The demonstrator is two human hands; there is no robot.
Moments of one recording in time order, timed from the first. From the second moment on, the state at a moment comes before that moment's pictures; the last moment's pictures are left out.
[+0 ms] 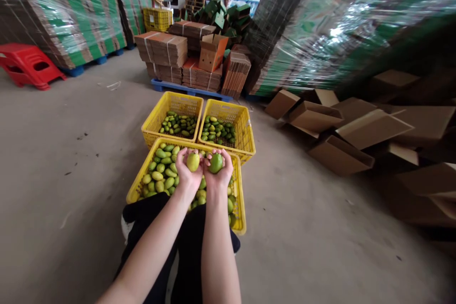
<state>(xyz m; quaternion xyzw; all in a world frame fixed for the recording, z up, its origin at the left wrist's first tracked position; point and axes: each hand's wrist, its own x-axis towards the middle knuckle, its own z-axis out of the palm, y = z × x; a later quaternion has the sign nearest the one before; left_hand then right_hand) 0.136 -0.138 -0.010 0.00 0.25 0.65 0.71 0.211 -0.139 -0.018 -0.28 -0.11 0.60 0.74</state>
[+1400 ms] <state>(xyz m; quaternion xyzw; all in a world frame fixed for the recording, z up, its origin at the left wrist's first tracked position) 0.070 -0.132 0.000 0.15 0.31 0.63 0.69 0.231 -0.158 -0.007 -0.29 0.00 0.66 0.69</state>
